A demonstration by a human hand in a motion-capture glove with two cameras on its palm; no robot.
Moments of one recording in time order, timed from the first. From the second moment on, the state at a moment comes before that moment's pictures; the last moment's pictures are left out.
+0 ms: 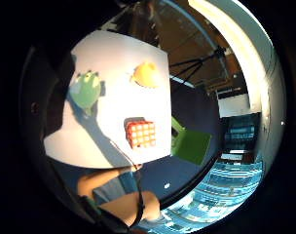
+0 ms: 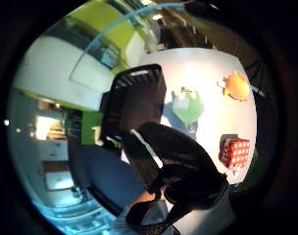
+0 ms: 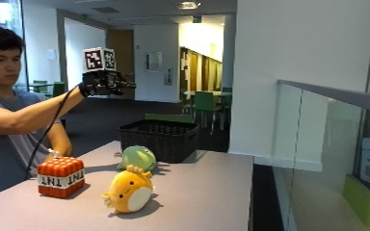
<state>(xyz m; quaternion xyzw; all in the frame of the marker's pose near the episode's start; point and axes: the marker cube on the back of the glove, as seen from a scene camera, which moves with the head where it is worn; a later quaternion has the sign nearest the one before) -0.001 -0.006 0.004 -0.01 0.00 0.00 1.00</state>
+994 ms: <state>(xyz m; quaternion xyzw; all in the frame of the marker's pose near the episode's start) 0.107 0.051 0.049 -0.02 0.02 0.05 1.00</state>
